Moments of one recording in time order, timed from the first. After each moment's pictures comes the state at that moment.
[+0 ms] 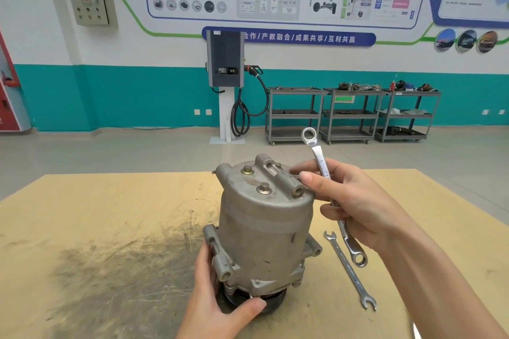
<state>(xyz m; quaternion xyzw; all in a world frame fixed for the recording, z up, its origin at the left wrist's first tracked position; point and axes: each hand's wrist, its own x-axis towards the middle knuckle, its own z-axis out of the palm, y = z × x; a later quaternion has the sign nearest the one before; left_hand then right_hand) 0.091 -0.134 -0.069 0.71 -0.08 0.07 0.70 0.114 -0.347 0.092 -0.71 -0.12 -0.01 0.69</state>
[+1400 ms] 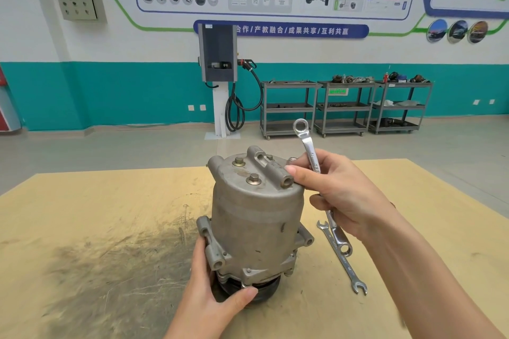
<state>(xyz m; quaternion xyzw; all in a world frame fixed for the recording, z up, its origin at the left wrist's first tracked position) 0.093 -0.132 -0.074 0.72 -0.08 0.06 0.69 0.114 -0.343 0.090 -0.71 -0.10 -0.04 0.70</state>
